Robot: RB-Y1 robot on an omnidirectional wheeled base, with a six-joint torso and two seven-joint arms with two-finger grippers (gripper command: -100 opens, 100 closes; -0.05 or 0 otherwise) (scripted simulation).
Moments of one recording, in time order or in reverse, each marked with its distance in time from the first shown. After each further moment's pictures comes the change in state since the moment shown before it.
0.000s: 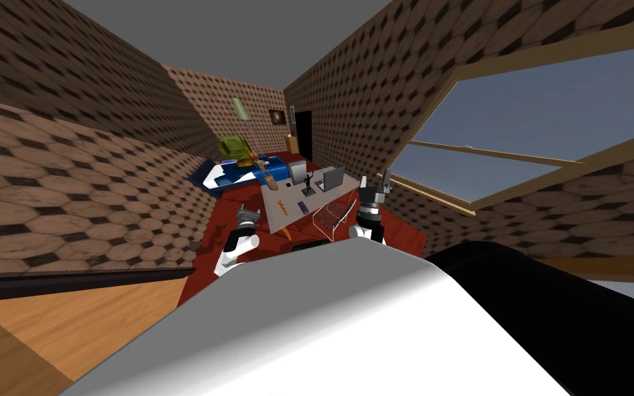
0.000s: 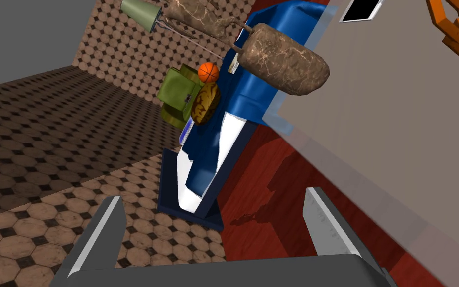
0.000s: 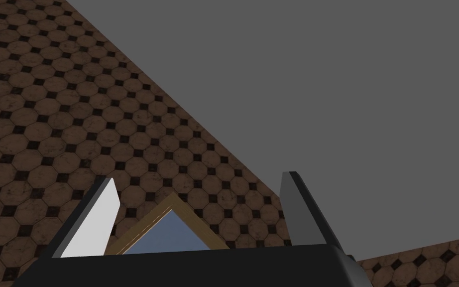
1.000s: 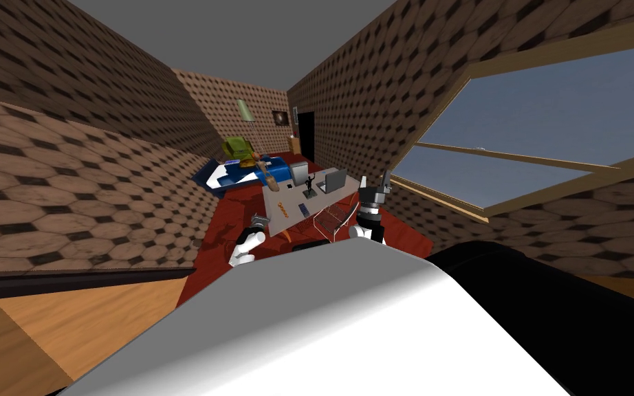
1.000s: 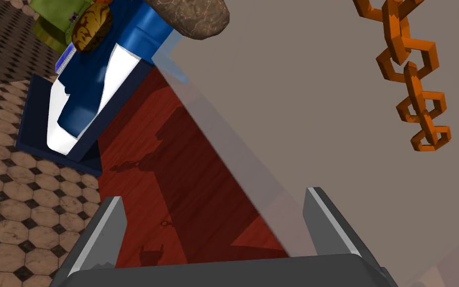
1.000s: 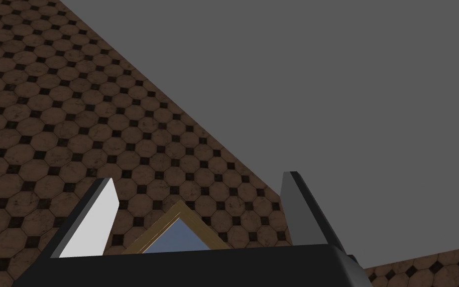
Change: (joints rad) left arm -0.129 -0.024 0.013 0.288 0.122 0.175 0.096; right arm 0.000 0.000 0.000 0.000 0.000 0.000 0.000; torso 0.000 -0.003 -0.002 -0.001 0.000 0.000
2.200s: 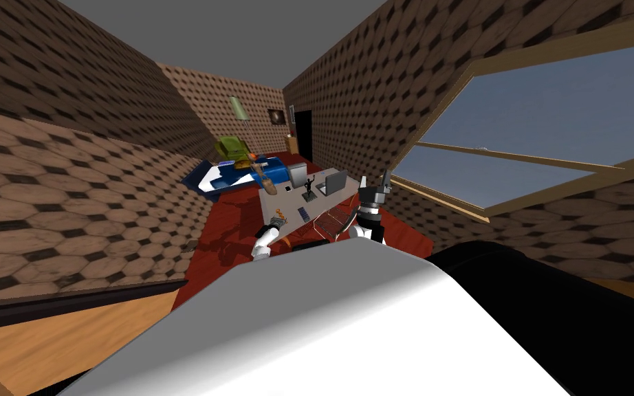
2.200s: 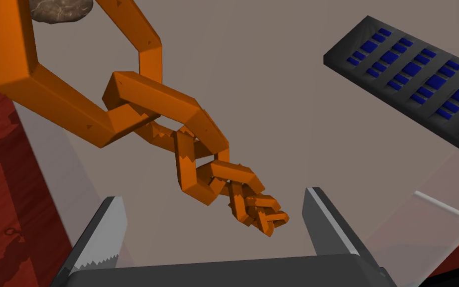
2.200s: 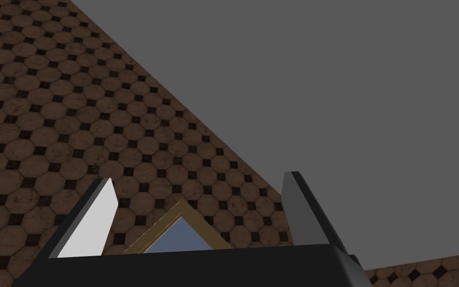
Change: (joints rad) left arm -0.102 -0.145 -0.014 0.190 0.074 0.123 0.047; right arm 0.000 0.000 0.000 0.000 0.000 0.000 0.000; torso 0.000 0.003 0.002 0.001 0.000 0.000
